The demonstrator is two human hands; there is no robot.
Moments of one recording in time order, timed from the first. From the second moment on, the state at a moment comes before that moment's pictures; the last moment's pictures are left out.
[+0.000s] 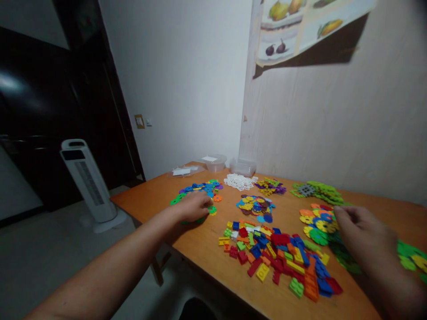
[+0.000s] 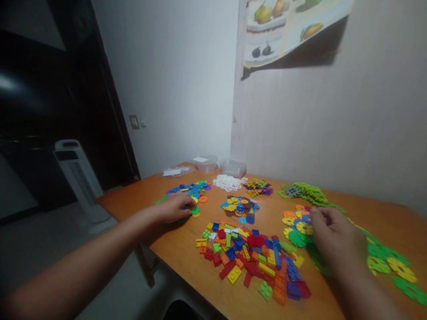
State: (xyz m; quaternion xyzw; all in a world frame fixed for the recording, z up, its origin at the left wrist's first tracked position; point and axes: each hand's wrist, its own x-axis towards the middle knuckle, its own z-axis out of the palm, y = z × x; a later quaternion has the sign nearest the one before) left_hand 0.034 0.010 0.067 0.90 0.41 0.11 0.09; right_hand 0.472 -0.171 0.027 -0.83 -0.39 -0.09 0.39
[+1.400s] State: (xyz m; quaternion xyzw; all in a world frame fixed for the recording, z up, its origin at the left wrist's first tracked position) left_hand 0.202 -0.048 0.068 0.83 0.26 0.32 0.37; right_hand 0.473 -0.164 0.029 -0.79 -0.34 0.01 0.51
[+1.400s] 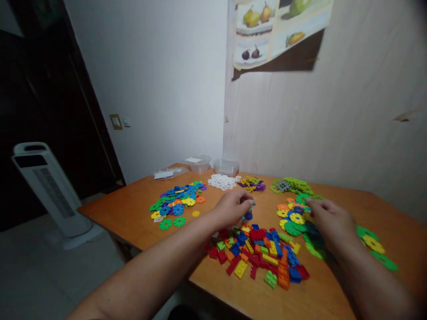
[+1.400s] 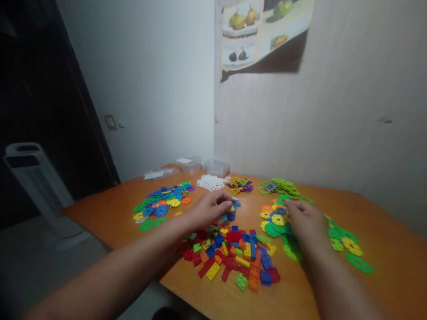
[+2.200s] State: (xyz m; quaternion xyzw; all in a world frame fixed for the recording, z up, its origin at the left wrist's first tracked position) left_hand 0.021 0.026 0.057 0.86 0.48 0.16 -0.02; right_hand 0.474 -0.166 0.025 -0.82 -0.37 -0.06 0.44
